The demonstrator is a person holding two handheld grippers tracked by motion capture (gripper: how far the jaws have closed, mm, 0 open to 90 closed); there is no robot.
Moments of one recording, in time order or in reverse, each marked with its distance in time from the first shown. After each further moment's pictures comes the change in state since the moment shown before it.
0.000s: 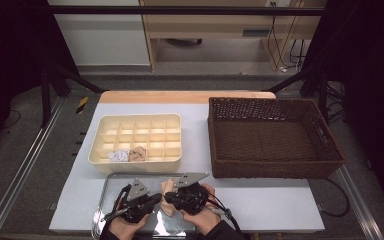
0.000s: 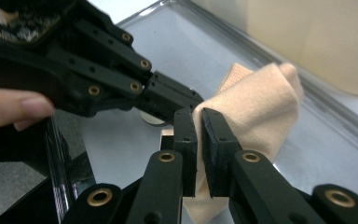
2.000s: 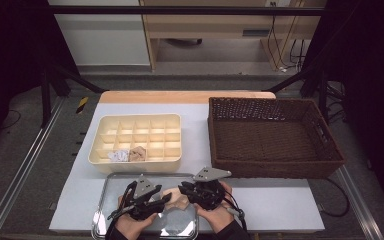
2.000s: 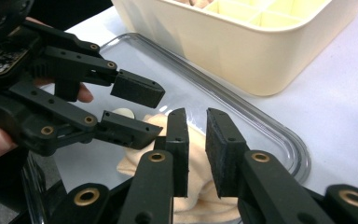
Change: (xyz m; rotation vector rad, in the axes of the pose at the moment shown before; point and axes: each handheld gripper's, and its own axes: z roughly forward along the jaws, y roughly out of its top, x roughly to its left) left arm -0.013 0.016 0.006 -0.040 0.034 0.025; right arm -0.017 -0.005 -0.039 -0.112 -0.130 0.079
